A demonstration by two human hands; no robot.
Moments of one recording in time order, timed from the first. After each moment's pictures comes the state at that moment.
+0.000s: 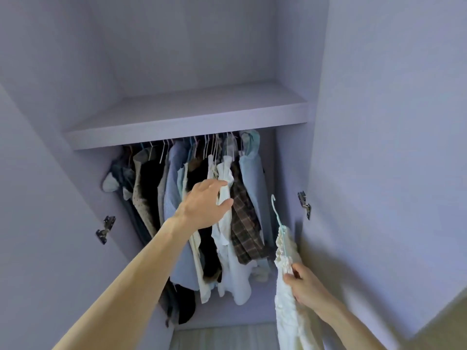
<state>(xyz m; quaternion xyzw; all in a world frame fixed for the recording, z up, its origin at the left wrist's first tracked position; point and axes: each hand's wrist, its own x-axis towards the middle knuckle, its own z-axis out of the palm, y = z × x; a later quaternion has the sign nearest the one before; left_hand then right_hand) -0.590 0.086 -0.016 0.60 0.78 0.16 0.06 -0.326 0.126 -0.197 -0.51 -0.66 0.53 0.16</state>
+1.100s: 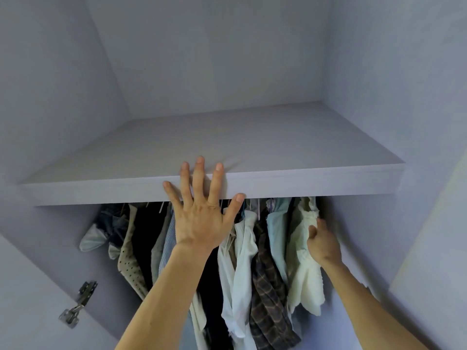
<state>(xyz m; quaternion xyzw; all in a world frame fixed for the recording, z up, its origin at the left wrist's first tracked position) -0.715 0.282 -0.009 0.50 0.78 0.20 -0.31 -0.517 0.483 -0.164 -0.57 -0.73 0.27 0.25</state>
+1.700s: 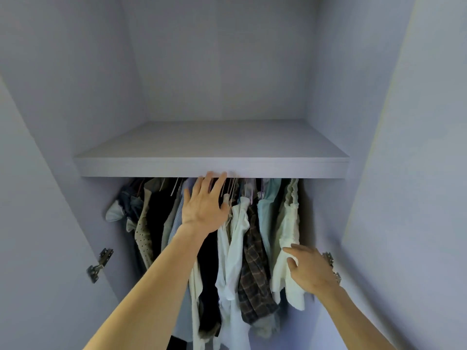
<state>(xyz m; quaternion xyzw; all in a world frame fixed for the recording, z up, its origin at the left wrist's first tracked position) -0.678 0.195 0.012 0.52 0.83 0.17 -0.11 -0.428 0.303 -0.116 -0.45 -0.88 0.12 0.12</state>
